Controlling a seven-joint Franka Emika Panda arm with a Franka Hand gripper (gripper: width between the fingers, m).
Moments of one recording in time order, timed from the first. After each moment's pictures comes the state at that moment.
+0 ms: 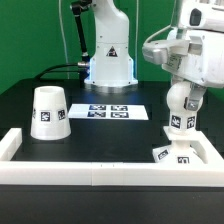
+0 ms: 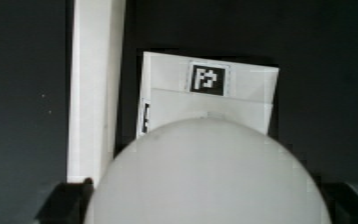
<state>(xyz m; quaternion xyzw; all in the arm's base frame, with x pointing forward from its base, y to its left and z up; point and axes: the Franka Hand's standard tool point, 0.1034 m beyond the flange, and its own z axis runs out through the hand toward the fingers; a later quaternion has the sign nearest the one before) 0.596 0.099 0.113 0.67 0.74 -0.01 0.07</state>
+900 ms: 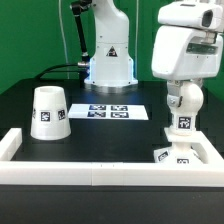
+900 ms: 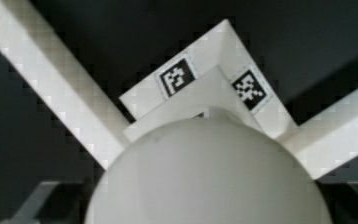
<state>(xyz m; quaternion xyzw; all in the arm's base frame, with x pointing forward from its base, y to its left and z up) 0.596 0.102 0.113 0.91 0.40 0.02 0.07</state>
